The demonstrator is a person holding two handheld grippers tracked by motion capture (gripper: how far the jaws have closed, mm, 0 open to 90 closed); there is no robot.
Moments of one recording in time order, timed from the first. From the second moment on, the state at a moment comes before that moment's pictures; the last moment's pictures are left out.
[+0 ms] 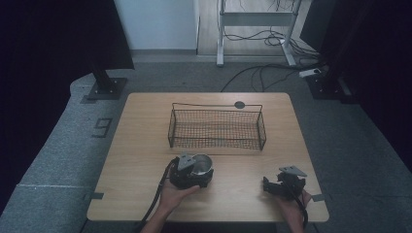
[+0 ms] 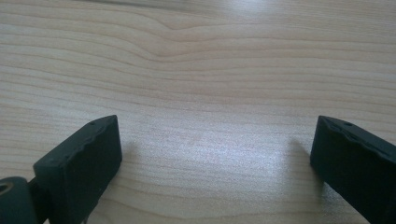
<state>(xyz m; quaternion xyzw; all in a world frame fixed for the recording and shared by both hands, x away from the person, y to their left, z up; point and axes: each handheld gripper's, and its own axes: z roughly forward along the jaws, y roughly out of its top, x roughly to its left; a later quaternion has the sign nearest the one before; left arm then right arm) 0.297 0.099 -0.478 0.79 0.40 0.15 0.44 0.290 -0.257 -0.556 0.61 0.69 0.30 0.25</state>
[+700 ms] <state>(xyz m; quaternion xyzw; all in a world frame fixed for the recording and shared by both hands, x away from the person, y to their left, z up) 0.305 0.110 -0.461 0.78 0.40 0.15 0.46 0.290 -0.257 -0.556 0.61 0.69 0.30 0.25</state>
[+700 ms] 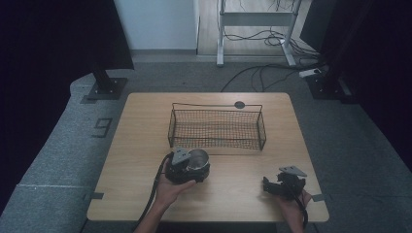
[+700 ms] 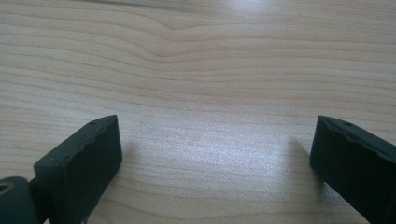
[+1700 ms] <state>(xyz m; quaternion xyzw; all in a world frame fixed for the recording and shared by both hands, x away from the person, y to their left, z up) 0.330 0.115 -0.442 0.77 0.41 0.16 0.45 0.290 -0.257 -0.556 0.61 0.69 0.30 0.25</state>
